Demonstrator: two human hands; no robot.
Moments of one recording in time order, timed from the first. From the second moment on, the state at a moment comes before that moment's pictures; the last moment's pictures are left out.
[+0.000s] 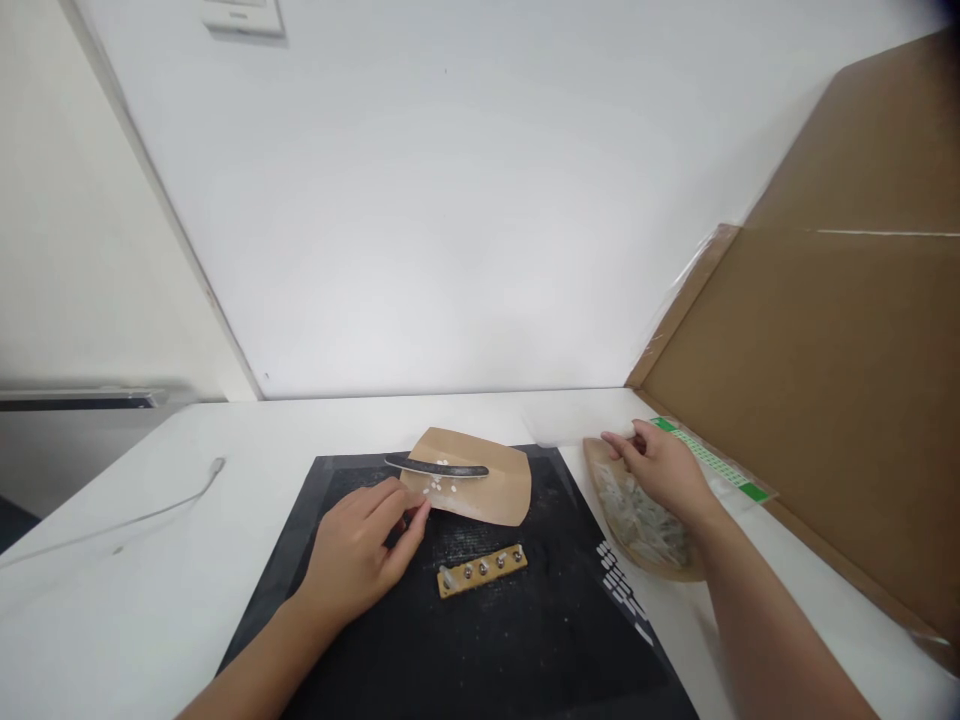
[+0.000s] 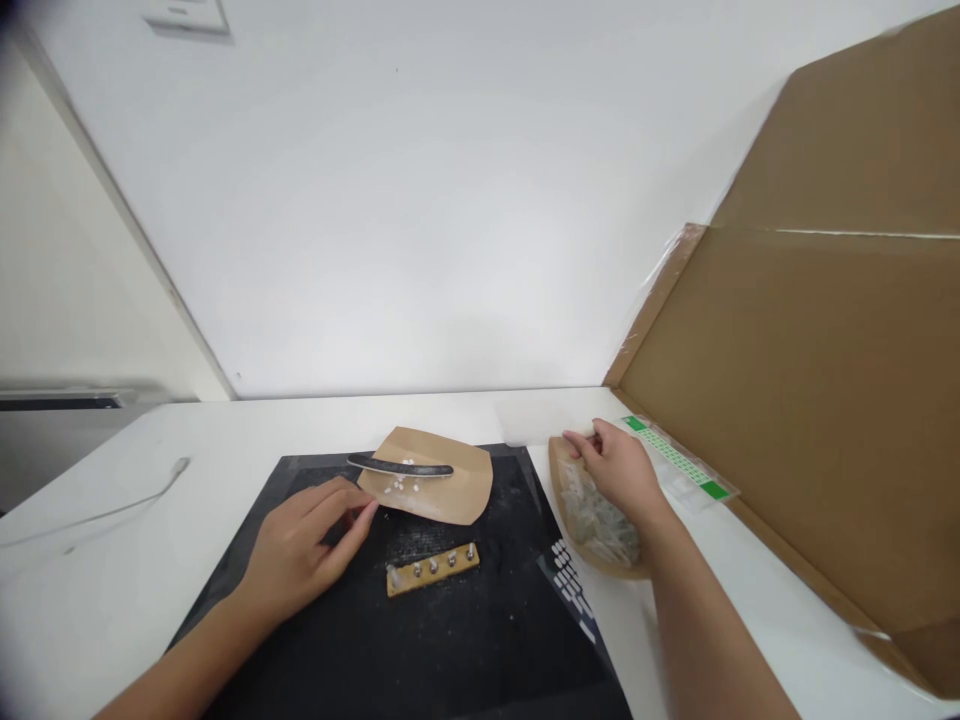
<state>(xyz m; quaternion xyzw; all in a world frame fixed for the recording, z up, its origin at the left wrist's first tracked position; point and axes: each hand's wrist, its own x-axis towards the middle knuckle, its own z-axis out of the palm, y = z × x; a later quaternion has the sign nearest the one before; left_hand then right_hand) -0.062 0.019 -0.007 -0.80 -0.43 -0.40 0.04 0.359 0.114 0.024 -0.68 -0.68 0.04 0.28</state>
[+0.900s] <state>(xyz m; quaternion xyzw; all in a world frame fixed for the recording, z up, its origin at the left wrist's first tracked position) -0.069 0.027 -0.009 -0.74 -0.54 -0.40 0.01 0.333 0.106 0.022 -0.63 -0.74 0.04 0.25</state>
